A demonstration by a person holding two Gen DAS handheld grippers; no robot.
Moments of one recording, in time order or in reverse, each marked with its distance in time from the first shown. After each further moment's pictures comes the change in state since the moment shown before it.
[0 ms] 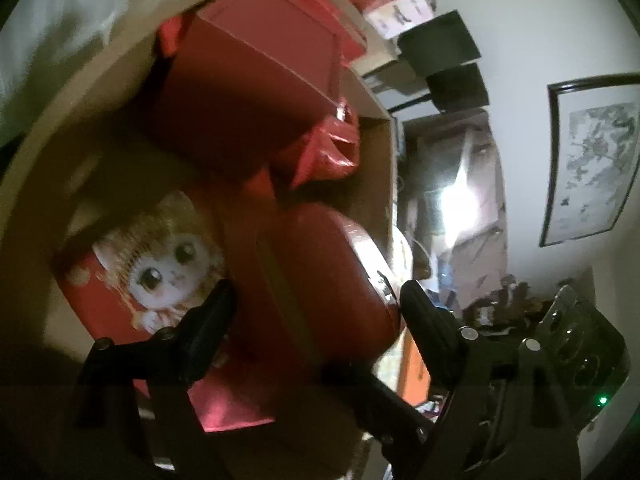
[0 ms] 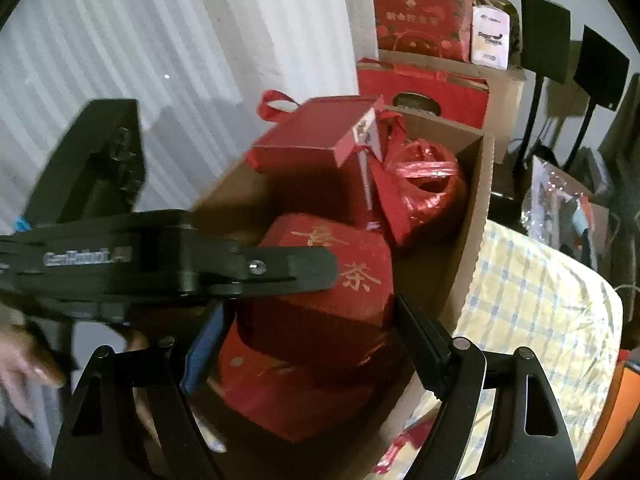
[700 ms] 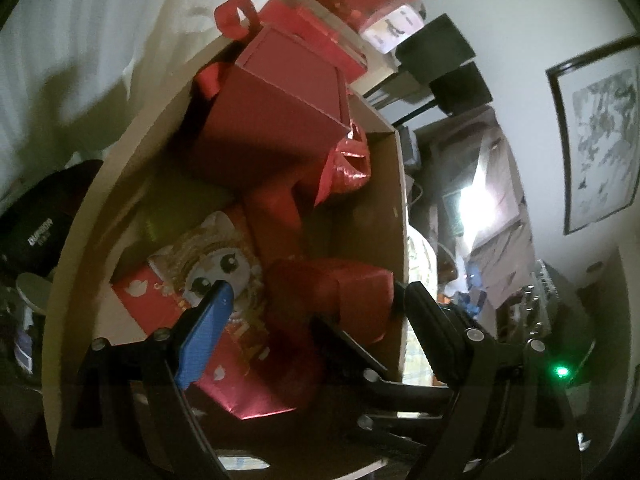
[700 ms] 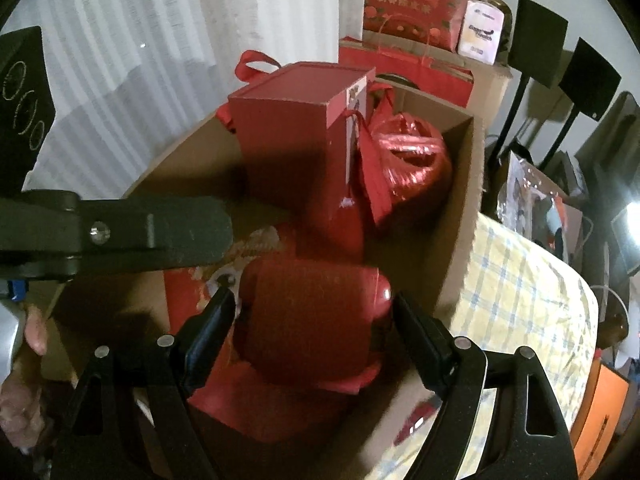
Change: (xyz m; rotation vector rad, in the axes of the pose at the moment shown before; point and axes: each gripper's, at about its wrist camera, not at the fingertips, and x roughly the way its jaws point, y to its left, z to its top) left arm -0.030 -0.006 -0.016 0.112 -0.074 0.098; right arm 0.021 0.007 -0.014 -0.044 0.071 -0.128
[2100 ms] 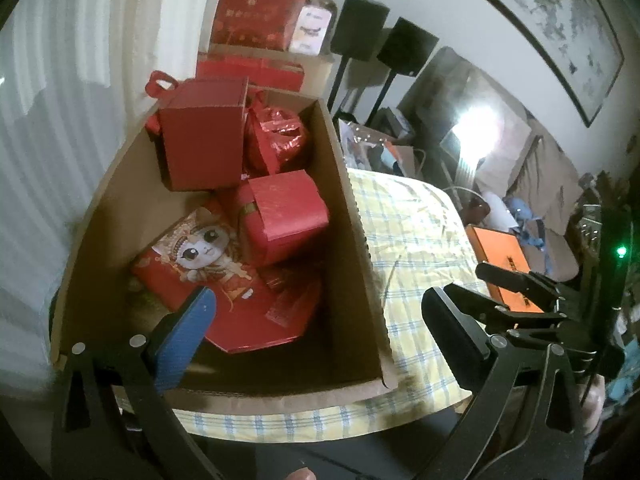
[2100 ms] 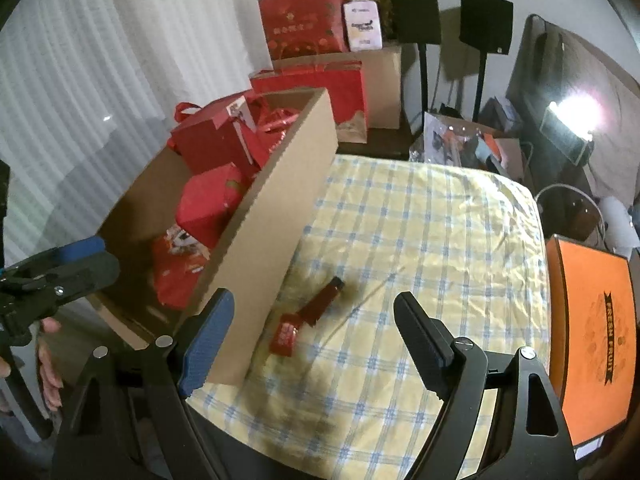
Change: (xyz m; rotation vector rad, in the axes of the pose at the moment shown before) left arm -0.029 -0.089 -0.115 0.424 -0.150 0.211; right arm -0.105 -0.087 -0.120 0.267 -0.130 -0.022
